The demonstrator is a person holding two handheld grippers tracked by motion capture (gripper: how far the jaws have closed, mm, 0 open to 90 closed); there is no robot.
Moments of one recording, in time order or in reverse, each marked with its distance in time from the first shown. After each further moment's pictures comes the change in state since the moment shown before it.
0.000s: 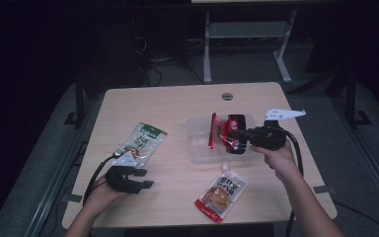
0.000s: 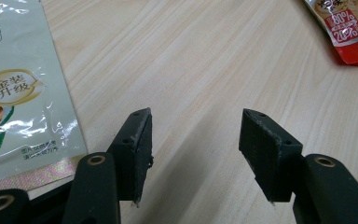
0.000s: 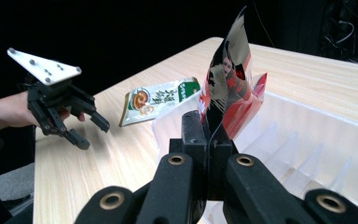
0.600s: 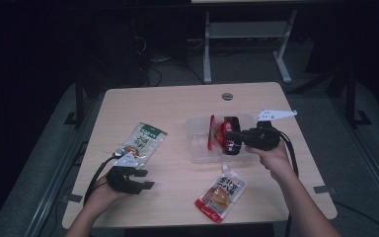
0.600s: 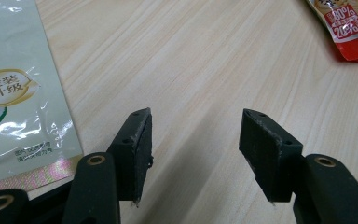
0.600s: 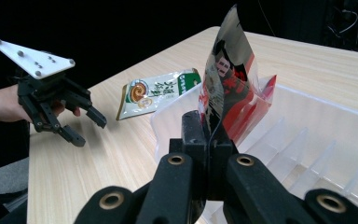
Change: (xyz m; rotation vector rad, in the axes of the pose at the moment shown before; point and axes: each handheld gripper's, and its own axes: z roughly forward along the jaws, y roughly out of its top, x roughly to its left) left arm -0.002 0.000 0.002 0.012 -0.006 0.005; right arm 0.002 -0.001 0.015 0.043 -0.008 0.003
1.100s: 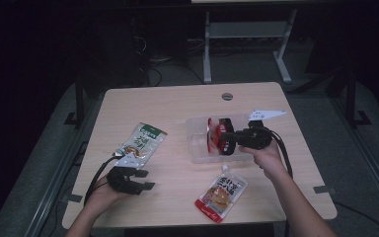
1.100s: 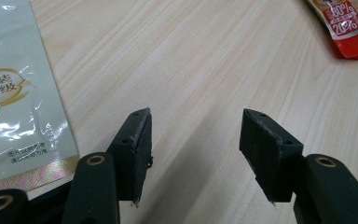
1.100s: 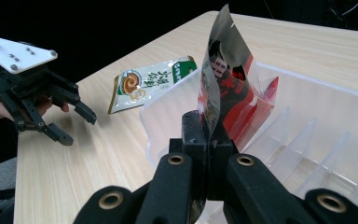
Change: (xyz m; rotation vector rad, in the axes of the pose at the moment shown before) left arm -0.001 0.000 0.001 0.010 -0.006 0.003; right arm -0.006 -0.003 0.022 0.048 -0.011 0.024
